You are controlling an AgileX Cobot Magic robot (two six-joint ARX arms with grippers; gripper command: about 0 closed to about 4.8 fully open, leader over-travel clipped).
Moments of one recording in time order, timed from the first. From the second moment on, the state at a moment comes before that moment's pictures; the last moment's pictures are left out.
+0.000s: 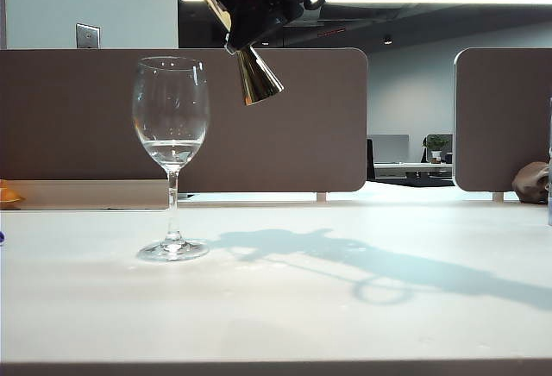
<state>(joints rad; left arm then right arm) -0.05 0.00 0.01 -0.15 0.13 -0.13 0.69 1.75 1.57 -0.25 0.00 -0.55</state>
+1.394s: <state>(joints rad) -0.05 0.00 0.01 -0.15 0.13 -0.13 0.73 1.85 1.66 -0.24 0.03 -0.87</state>
